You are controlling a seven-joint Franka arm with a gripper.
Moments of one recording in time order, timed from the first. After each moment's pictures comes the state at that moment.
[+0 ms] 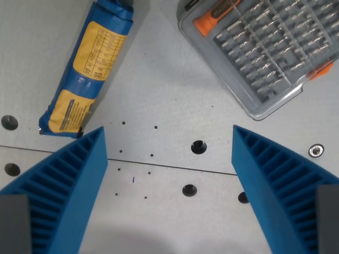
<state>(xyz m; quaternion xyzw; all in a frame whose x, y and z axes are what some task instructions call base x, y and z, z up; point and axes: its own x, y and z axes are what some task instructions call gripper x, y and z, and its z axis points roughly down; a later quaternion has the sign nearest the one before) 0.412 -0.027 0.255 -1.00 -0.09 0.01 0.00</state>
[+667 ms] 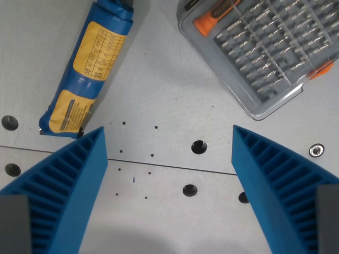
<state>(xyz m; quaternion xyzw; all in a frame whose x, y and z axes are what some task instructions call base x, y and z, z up) 0.412 -0.027 0.254 -1.00 -0.09 0.01 0.00</state>
